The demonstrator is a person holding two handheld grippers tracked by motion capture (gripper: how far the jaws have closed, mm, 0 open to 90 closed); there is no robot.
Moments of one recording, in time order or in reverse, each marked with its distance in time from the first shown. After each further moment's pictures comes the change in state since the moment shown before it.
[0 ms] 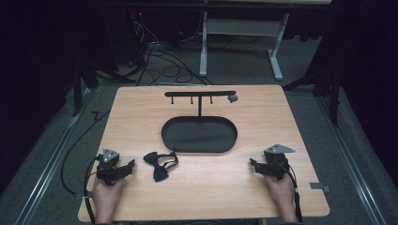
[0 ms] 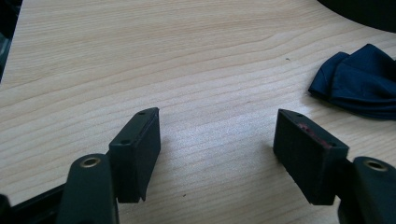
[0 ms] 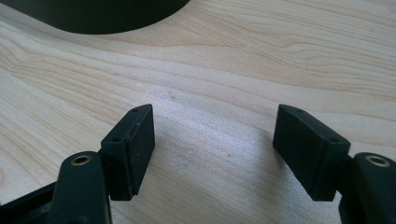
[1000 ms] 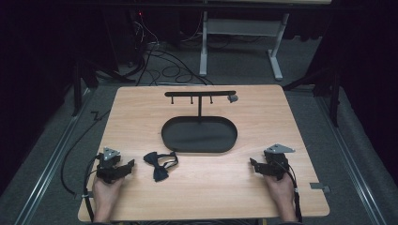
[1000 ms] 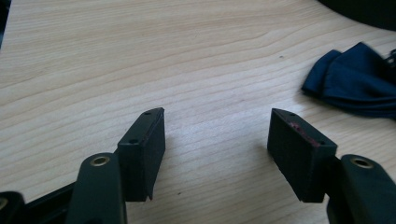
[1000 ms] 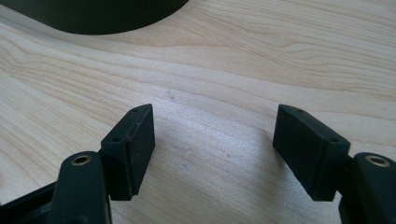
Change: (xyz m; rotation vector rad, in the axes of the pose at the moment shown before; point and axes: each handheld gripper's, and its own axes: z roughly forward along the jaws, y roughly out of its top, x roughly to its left) left arm -0.001 0.007 -0.004 0.021 -0.026 0.012; right arm 0.000 0.000 0.000 -0.001 -0.004 0.005
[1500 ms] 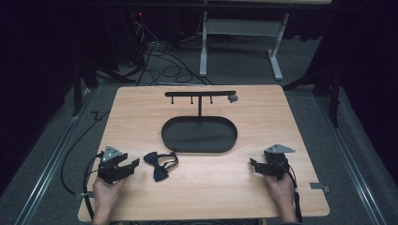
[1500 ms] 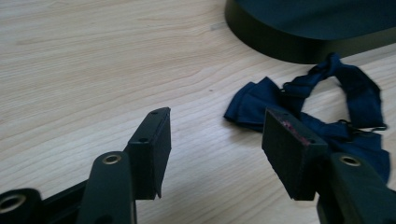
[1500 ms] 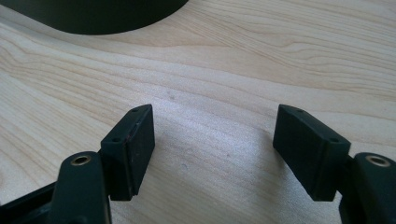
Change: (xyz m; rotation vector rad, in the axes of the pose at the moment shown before) left arm -0.020 0.016 -0.024 -0.055 -0.136 0.048; right arm 0.000 0.000 0.000 0.000 0.000 0.000
